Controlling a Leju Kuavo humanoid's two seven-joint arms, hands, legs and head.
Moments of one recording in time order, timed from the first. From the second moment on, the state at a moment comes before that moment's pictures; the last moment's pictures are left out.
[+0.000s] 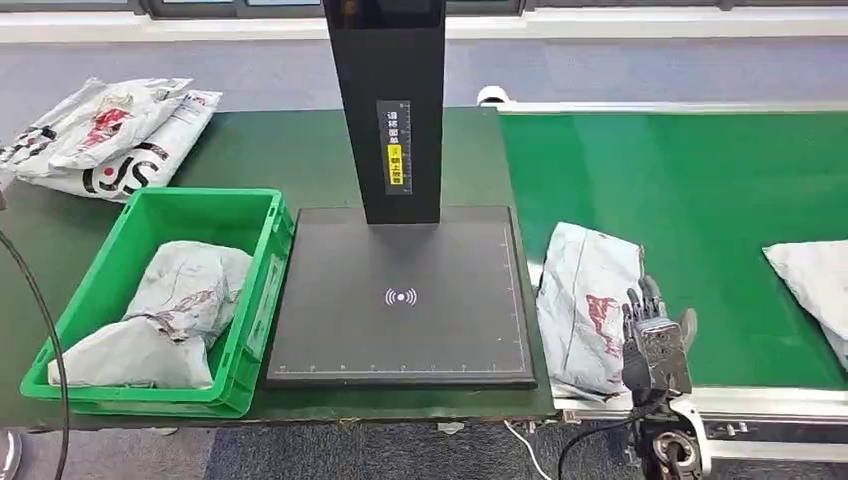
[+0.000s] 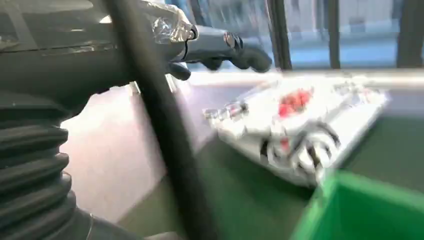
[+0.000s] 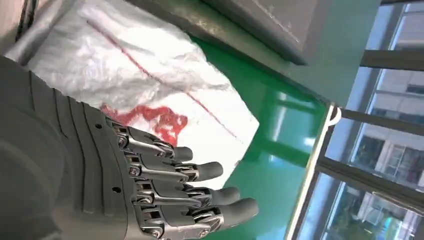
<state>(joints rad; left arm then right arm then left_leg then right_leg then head) -0.69 1.09 -0.07 -1.30 -0.41 -0.81 -0.09 -0.04 0.04 -0.18 -1.25 0.25 -0.06 -0.33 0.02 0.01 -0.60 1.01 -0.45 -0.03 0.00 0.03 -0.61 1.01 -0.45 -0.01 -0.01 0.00</state>
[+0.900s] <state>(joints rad) -0.80 0.46 -0.50 -0.95 -0.34 -0.04 -0.29 -0.09 0.08 -0.18 -1.20 0.33 -0.16 -0.35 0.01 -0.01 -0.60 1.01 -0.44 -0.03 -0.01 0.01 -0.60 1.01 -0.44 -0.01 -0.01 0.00</state>
